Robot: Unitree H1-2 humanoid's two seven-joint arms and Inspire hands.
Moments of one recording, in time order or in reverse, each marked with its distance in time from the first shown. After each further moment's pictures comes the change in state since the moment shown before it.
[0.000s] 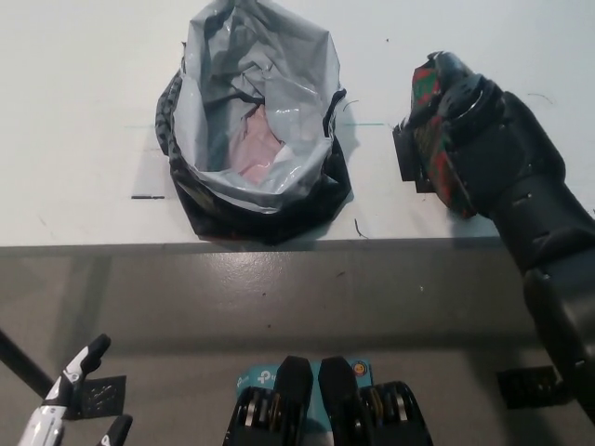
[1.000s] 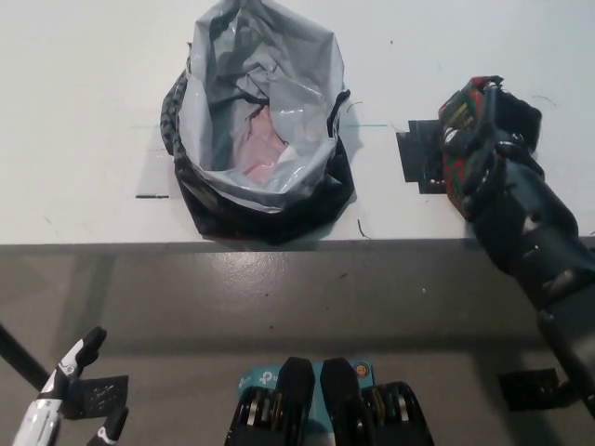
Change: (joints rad) left_arm -0.015 -0.009 0.010 0.004 -0.023 -0.001 -0.003; right_arm 0.121 -0.043 0.184 0.132 -0.054 -0.160 -0.412
